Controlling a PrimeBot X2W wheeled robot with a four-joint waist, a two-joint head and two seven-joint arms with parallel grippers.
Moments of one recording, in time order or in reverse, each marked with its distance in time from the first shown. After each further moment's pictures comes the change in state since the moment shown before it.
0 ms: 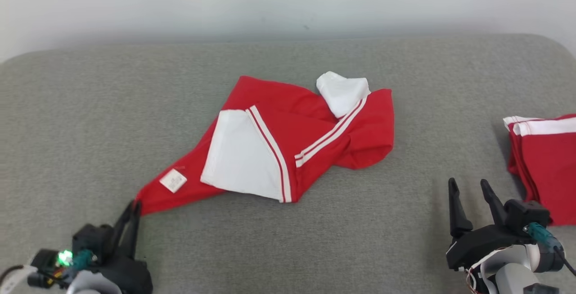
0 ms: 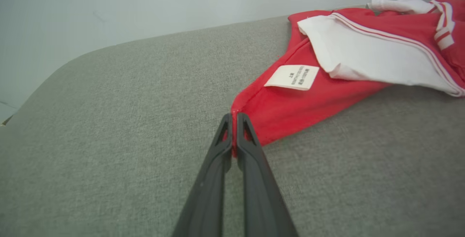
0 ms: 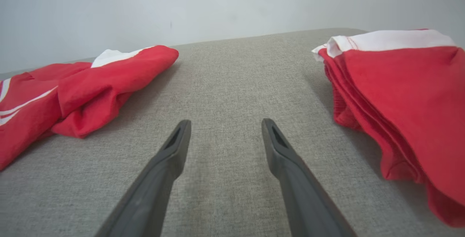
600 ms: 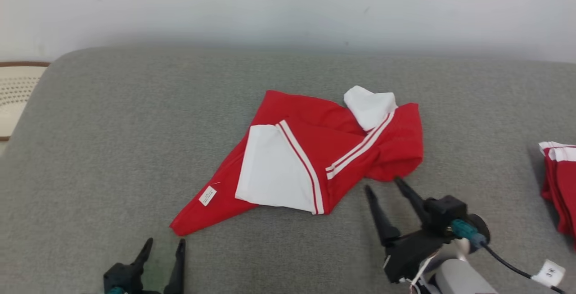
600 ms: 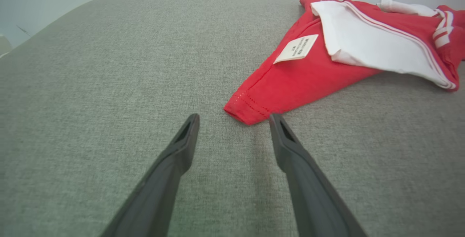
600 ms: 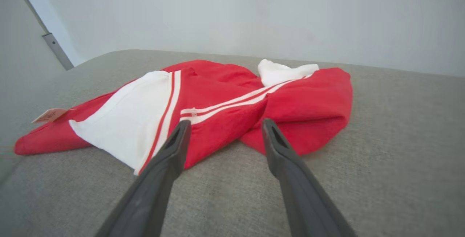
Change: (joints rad) left arm 0.132 -0.128 0.029 -0.010 -0.044 0.028 0.000; right arm -0.028 -0.013 0.359 -0.053 0.081 0.000 0.000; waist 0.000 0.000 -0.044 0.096
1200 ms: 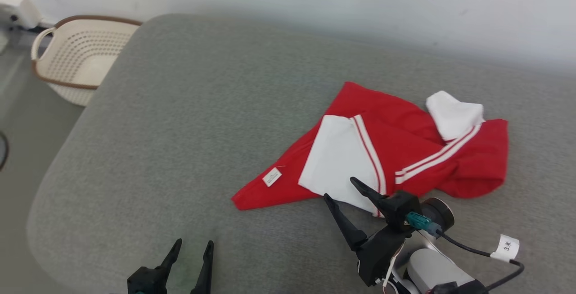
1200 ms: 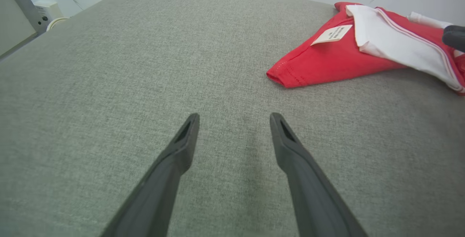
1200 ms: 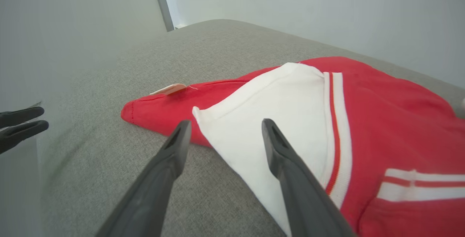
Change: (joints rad) left arm 0.042 -0.029 -0.117 -0.082 -0.074 0.014 0.000; right arm -0.148 -0.025 0.336 0.072 0.086 0.000 0.000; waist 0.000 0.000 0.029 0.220
